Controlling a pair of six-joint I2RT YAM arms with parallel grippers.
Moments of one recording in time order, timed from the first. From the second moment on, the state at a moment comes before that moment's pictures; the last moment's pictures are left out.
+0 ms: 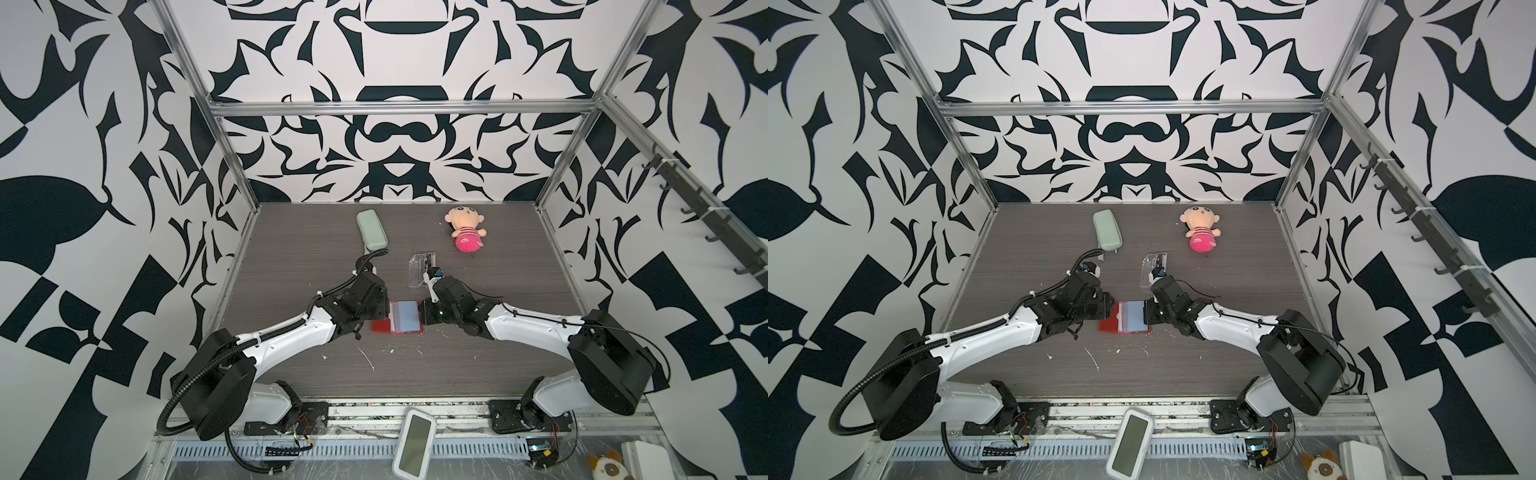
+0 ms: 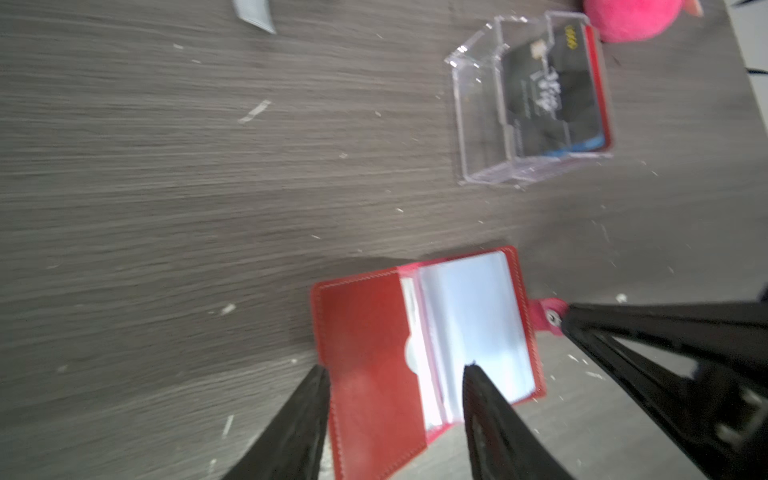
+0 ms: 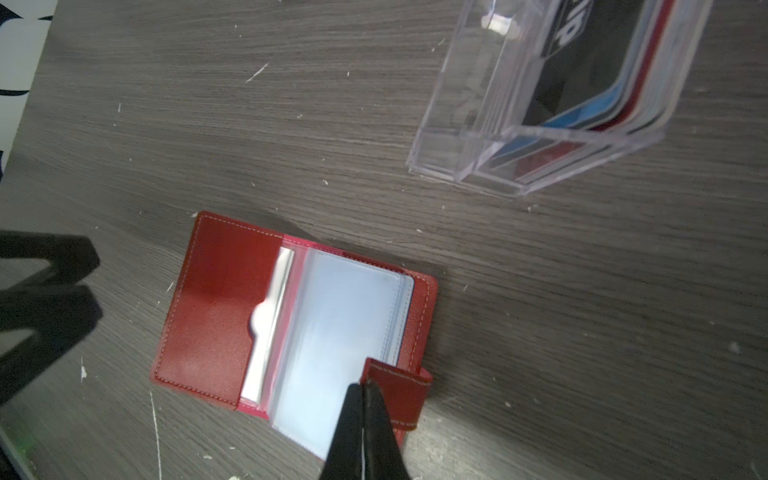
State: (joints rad) left arm -0.80 1.36 0.76 -0.24 -0.10 -0.64; right arm 0.75 1.47 0.70 -0.06 -0.05 0.58
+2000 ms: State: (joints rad) left arm -0.80 1.76 0.90 -0.10 0.19 -0.78; right arm 0.75 1.56 0.67 0.04 -0.03 0.62
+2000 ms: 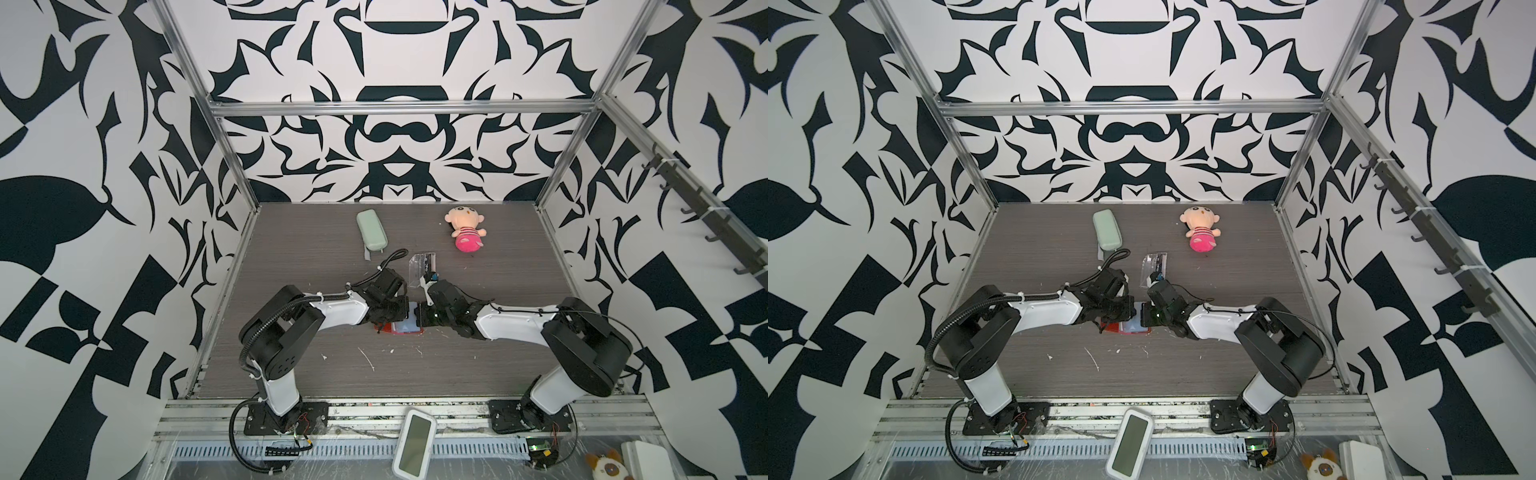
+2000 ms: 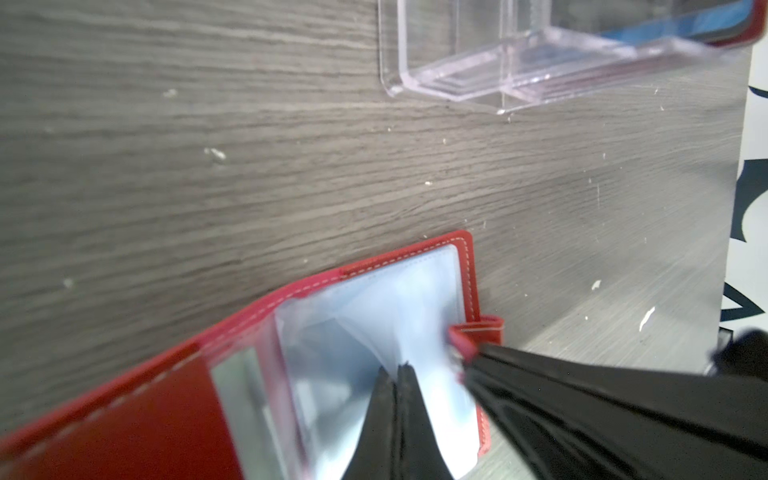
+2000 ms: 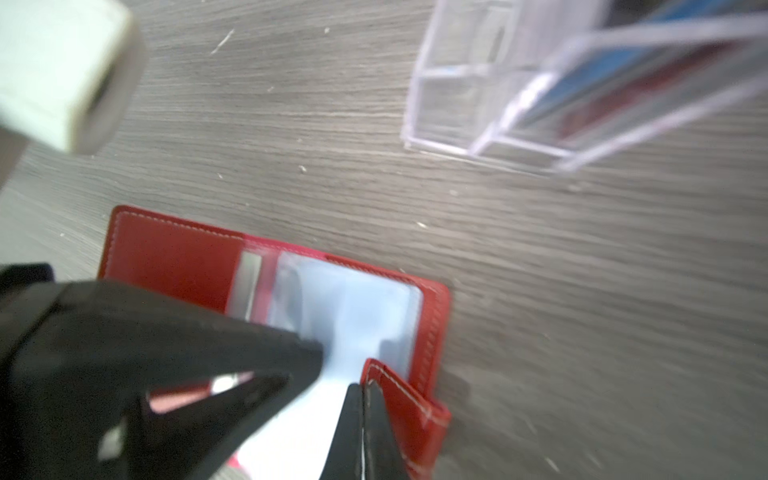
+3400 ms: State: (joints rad) left arm -0.80 1.61 0.76 0.01 0.11 -0.78; right arm 0.76 1.59 0.74 0.00 -0.23 0.57
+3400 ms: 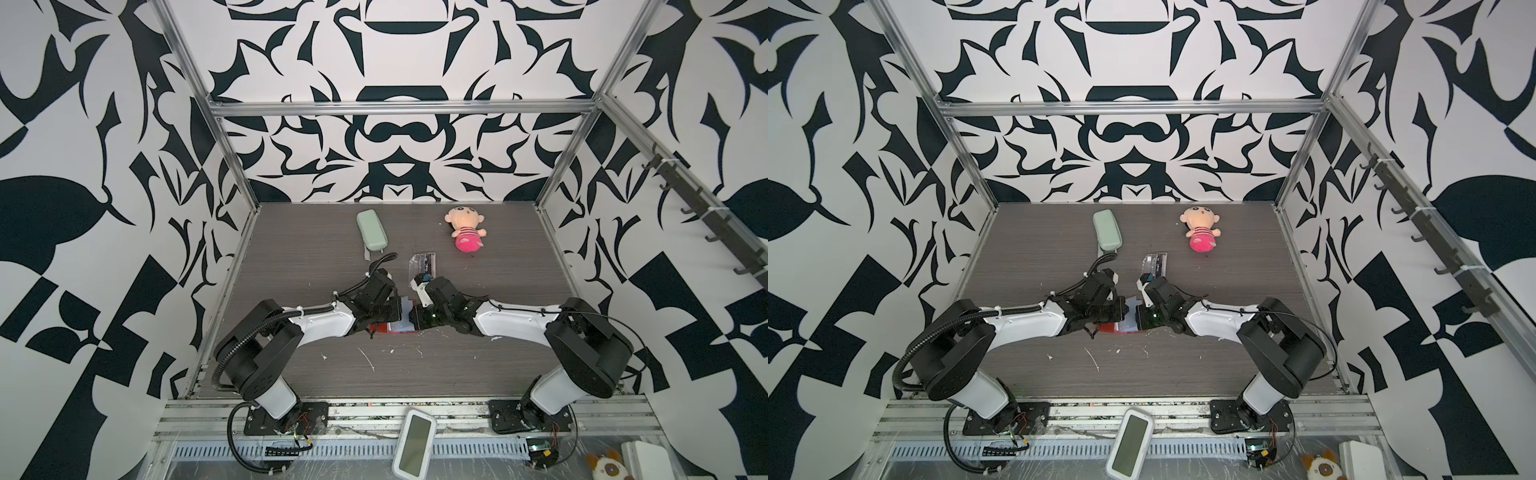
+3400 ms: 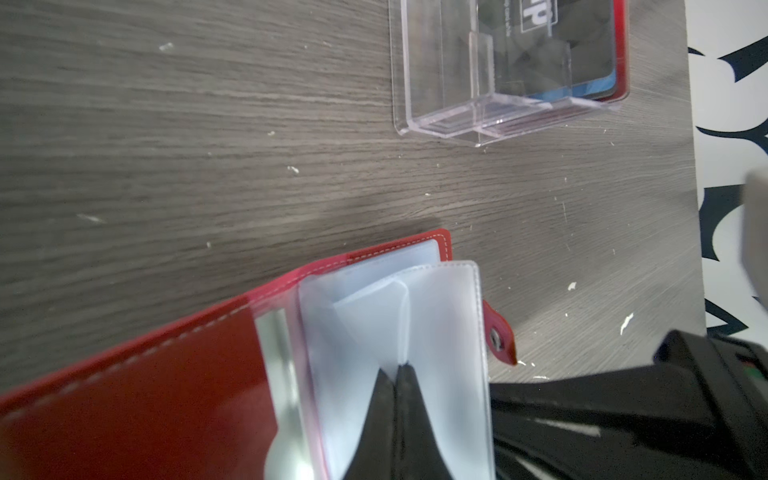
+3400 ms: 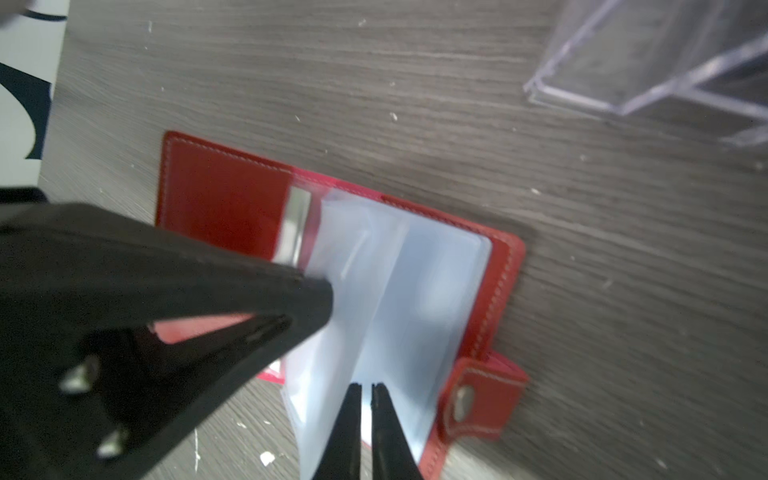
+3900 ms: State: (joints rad) left arm -0.80 1.37 0.67 -0.01 -0.01 -0.76; right arm 0.77 1.67 0.77 0.09 -0.31 0.60
